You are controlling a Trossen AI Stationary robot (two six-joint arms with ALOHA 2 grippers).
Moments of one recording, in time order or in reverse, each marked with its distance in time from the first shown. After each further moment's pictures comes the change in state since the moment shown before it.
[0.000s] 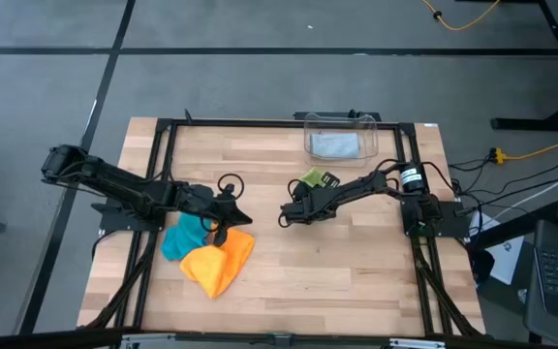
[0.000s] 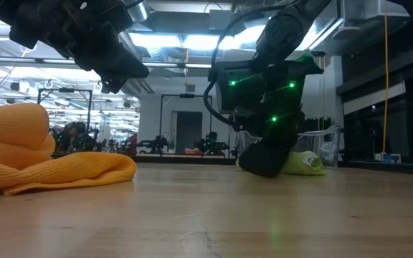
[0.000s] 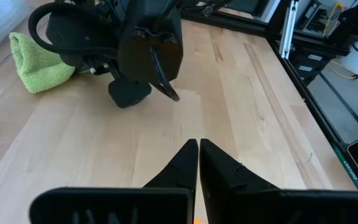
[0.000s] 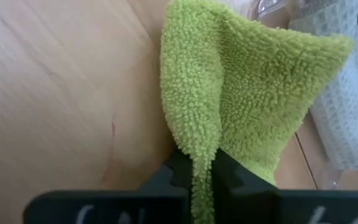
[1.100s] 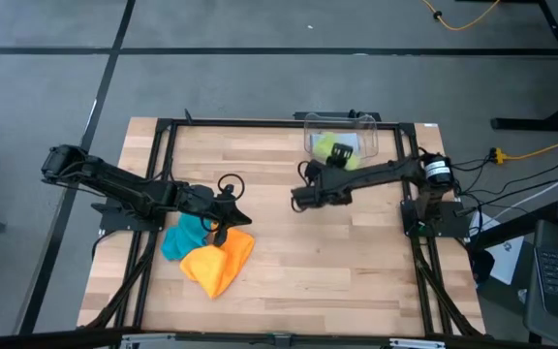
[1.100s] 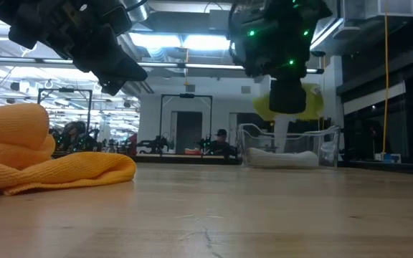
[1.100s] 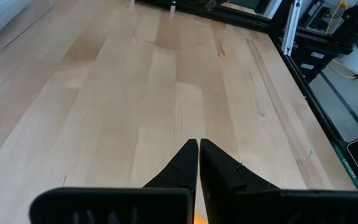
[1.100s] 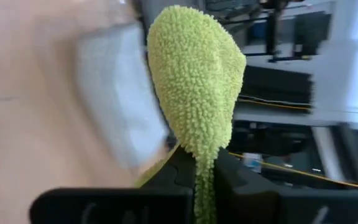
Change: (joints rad) left arm 0.000 0.000 0.000 -0.022 0.000 -0.024; right arm -0.054 -0.253 0.120 -0.508 0.449 -0.233
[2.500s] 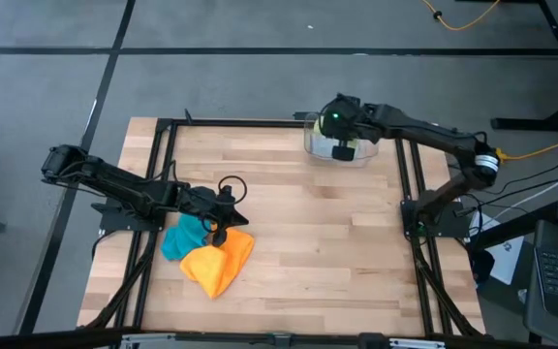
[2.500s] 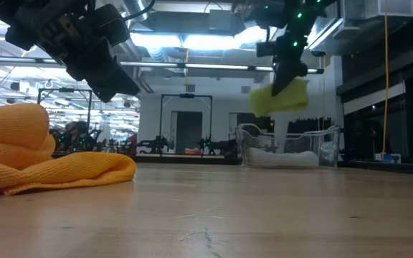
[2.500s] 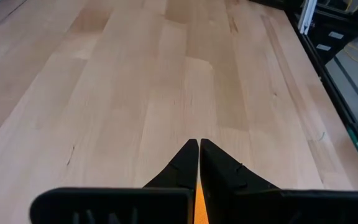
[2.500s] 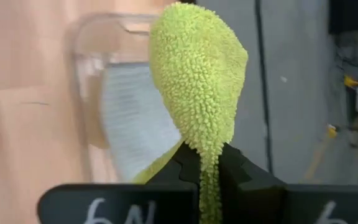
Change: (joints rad) left arm 0.000 0.000 0.000 -0.091 -0.008 -0.025; right arm -0.484 -0.369 -0.049 0.504 -0.766 -0.970
